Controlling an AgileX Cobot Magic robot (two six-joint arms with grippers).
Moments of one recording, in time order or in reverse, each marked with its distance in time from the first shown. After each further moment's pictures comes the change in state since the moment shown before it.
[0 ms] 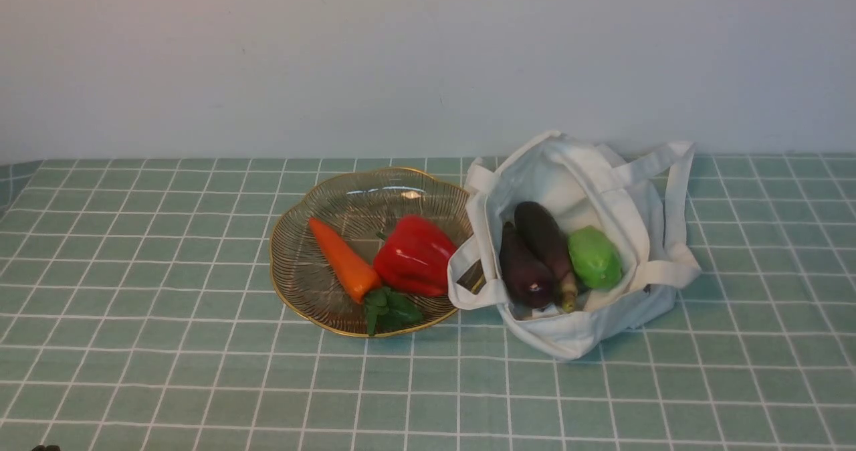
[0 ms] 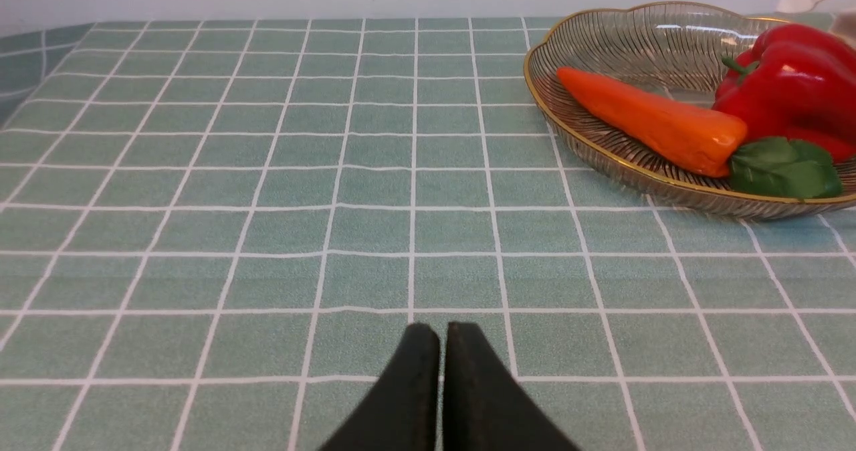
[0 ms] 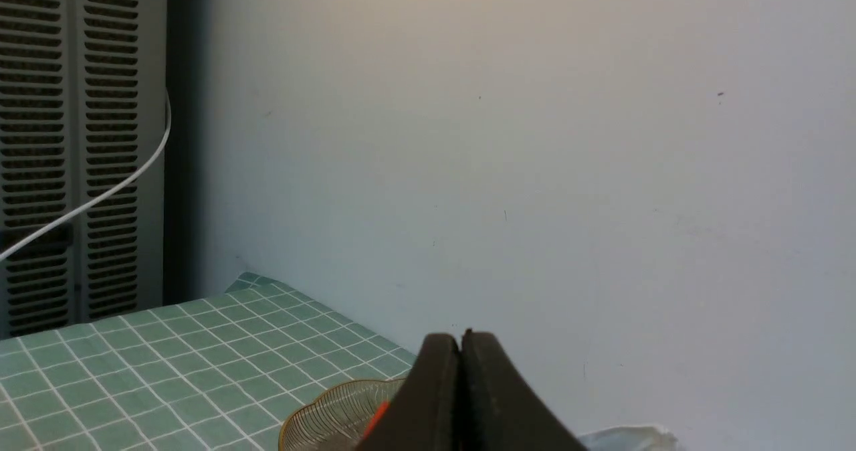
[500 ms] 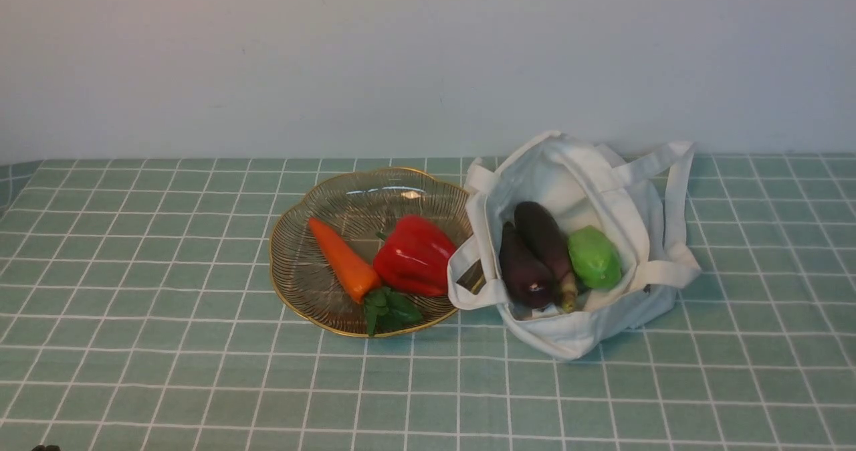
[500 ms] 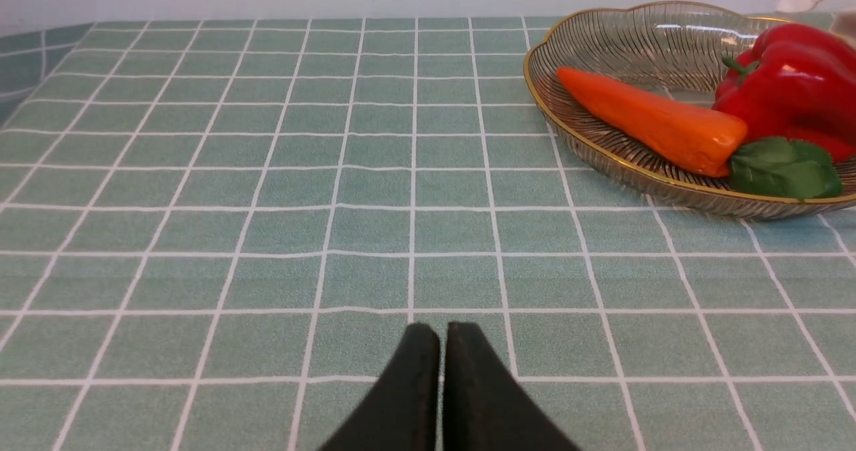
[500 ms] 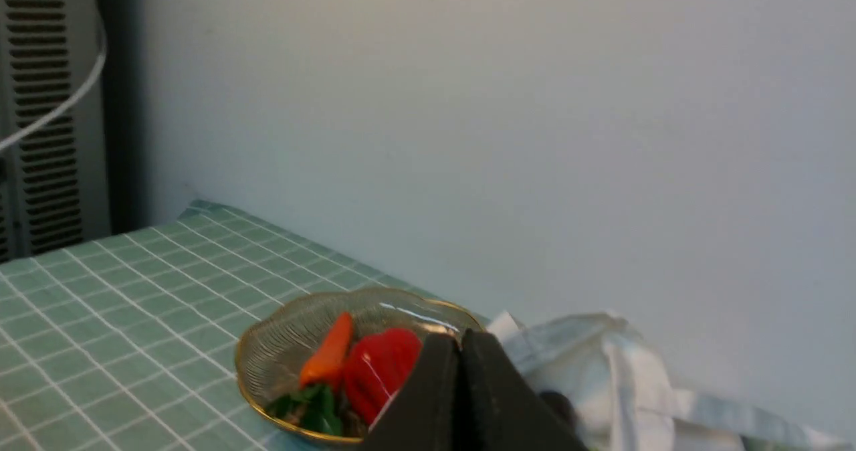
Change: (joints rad) right arm -0.147 -0.030 0.043 0.160 0.121 -0.110; left arm 0.000 0.000 0.000 0.001 0.000 0.000
